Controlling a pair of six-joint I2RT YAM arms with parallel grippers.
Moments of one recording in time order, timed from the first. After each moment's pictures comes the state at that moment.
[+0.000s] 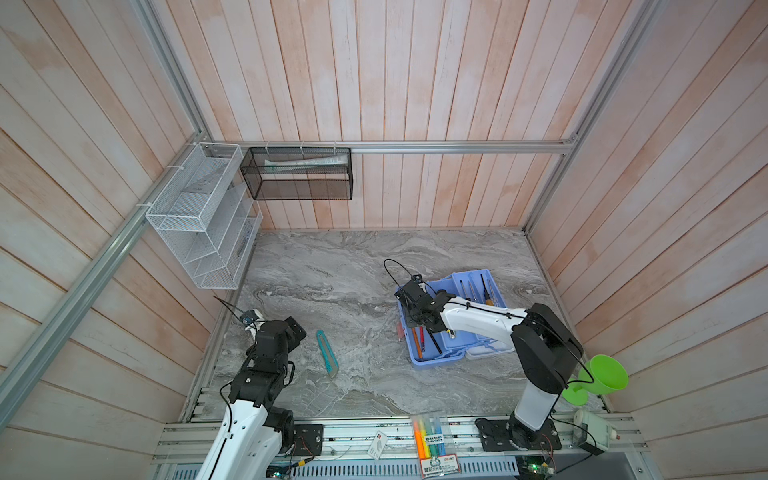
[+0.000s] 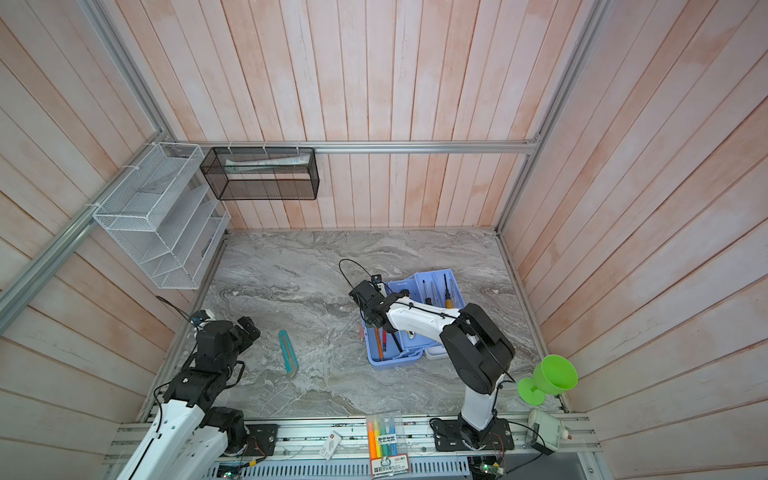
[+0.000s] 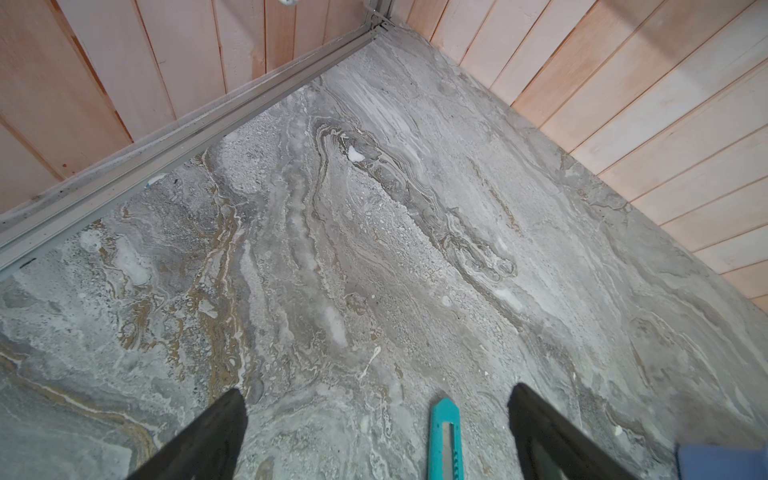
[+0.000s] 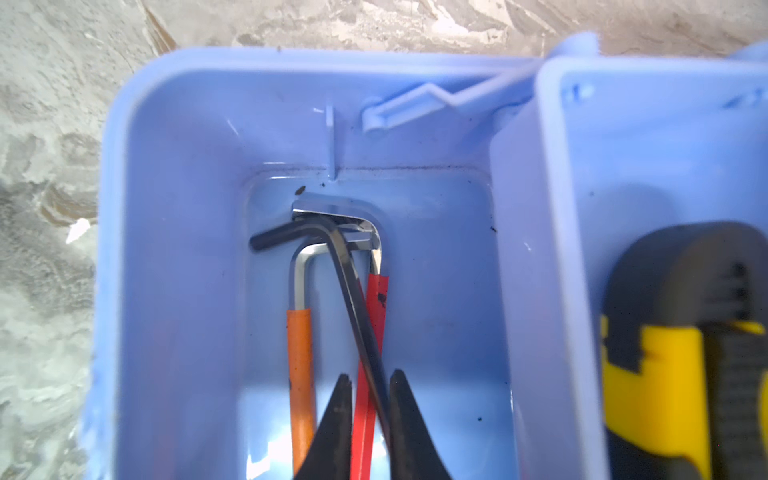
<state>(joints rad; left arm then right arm) -0.14 0.59 0.43 -0.49 -0.37 -0.67 0.82 1.79 1.15 -0.50 0.42 0.57</state>
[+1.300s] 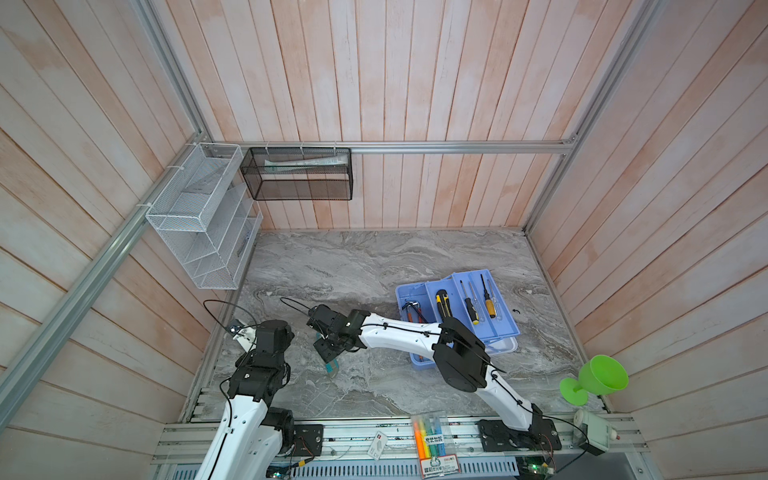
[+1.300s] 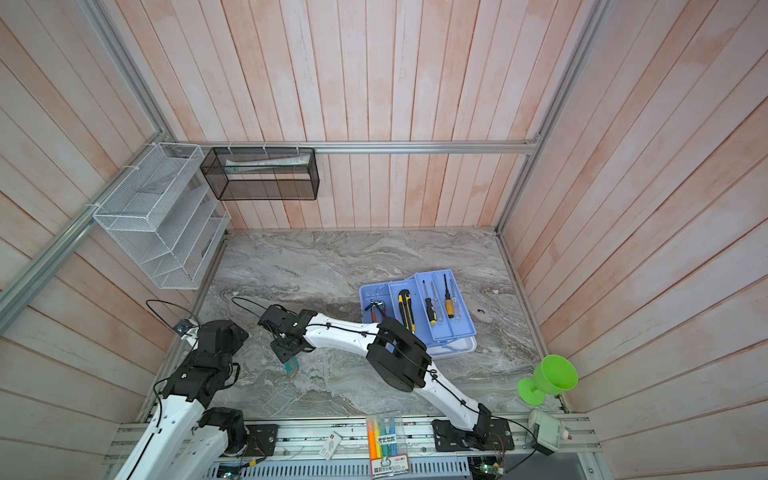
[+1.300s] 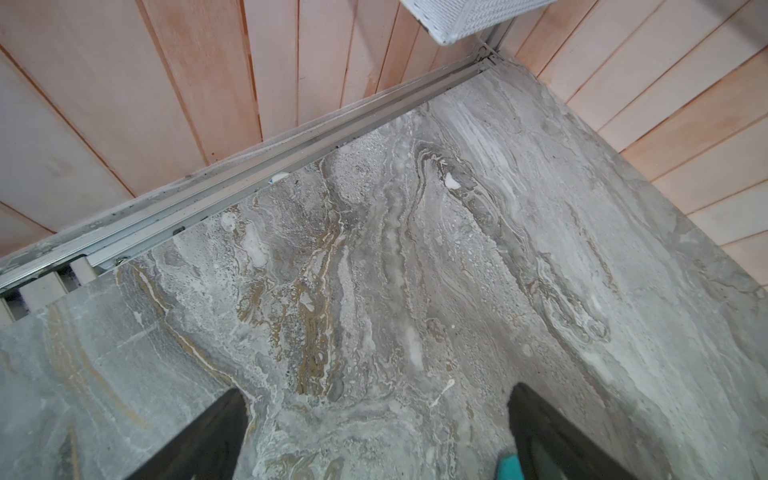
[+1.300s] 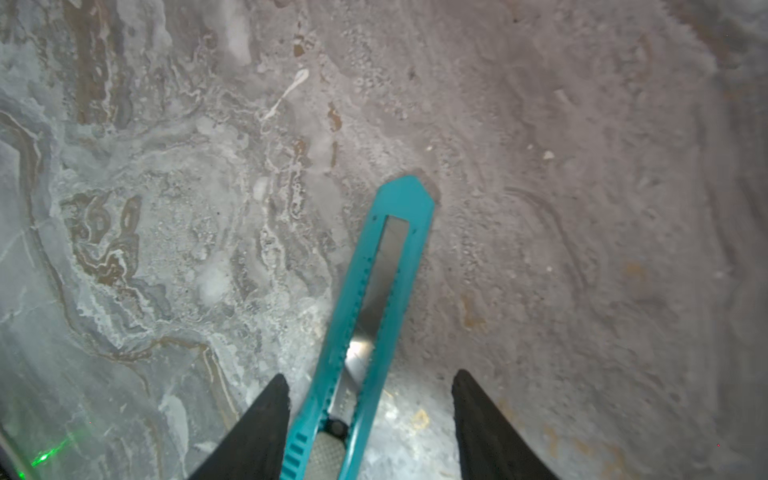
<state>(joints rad) -0.09 0.63 0.46 -0.62 -0.56 -0.82 1.22 2.37 1.99 -0.71 0.03 0.41</state>
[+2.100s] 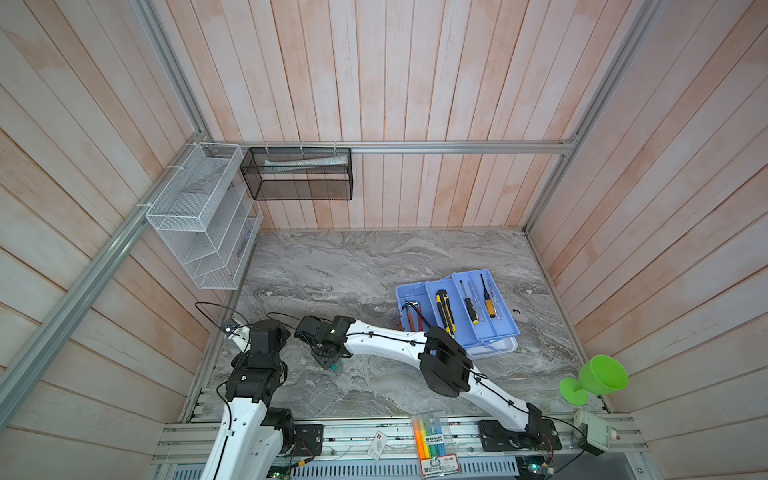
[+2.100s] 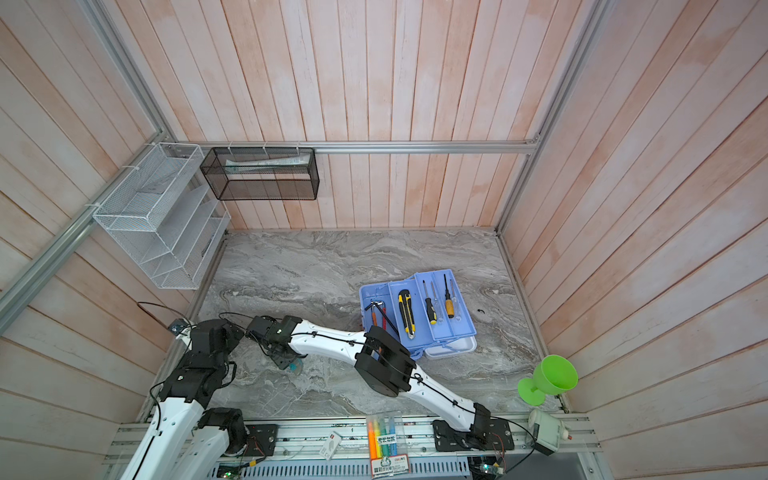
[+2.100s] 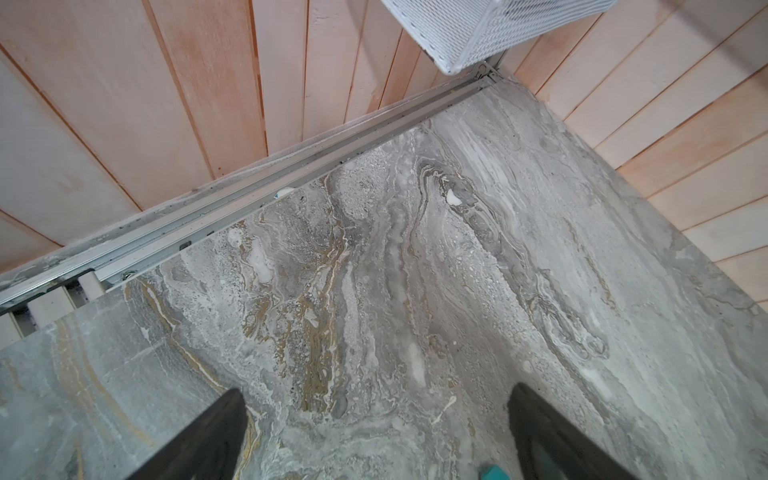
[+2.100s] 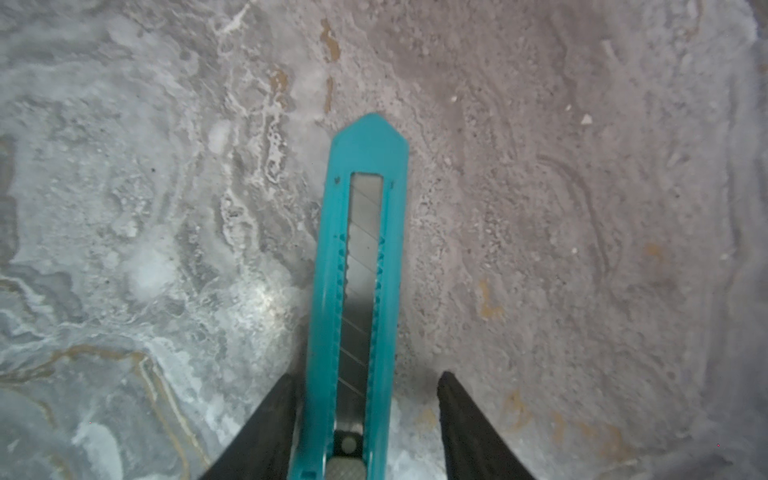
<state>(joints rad) -0.04 0.61 0.46 -0.58 -0.52 -0.75 1.26 2.51 2.22 -0.95 0.16 0.39</state>
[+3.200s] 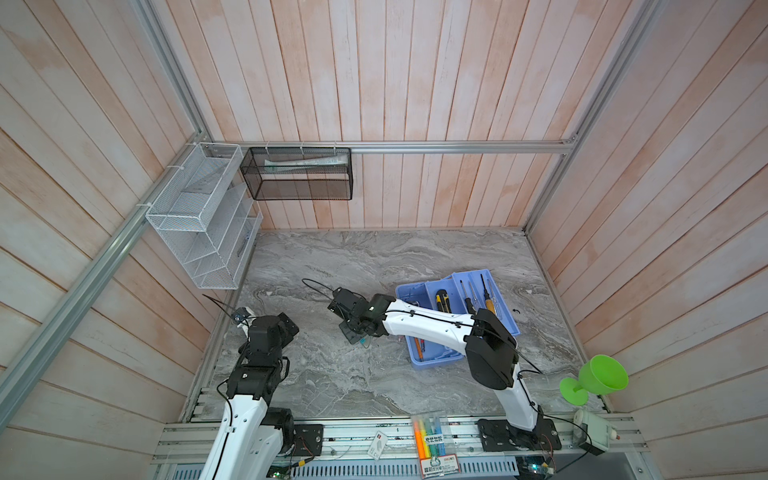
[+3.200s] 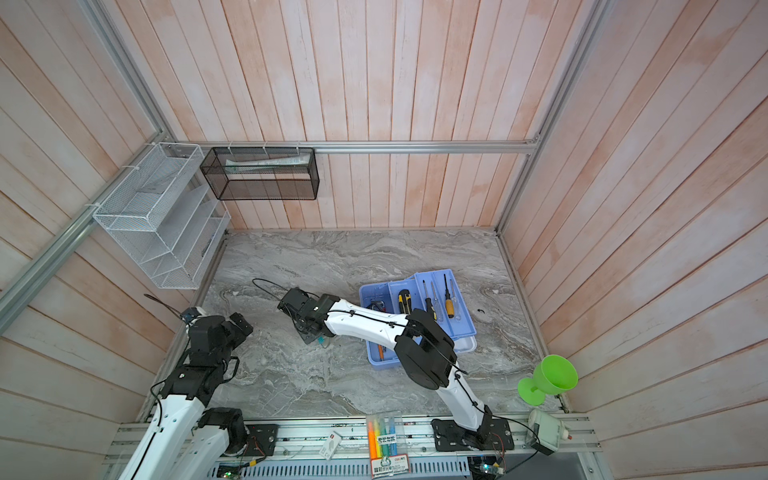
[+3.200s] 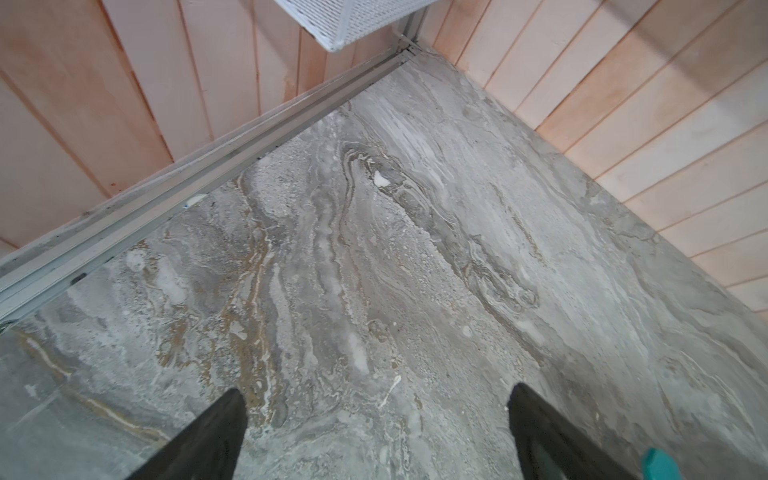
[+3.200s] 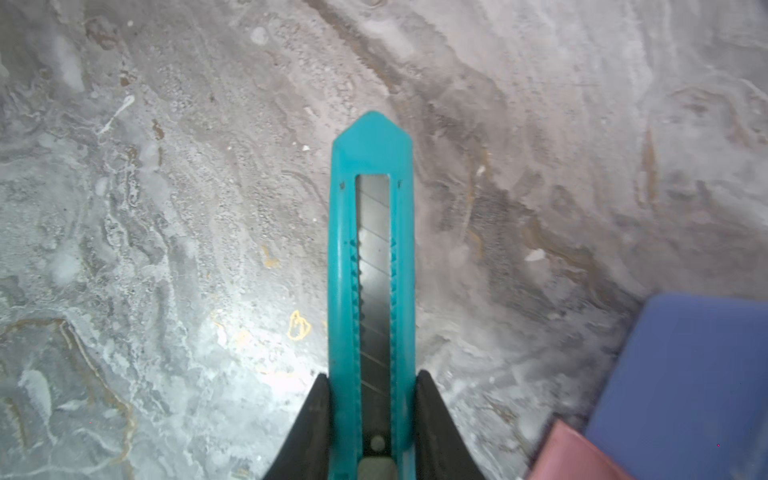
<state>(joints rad) -0.04 0.64 0.46 -0.45 -0.32 -0.62 1.10 2.09 1.74 -0.76 0.23 0.37</state>
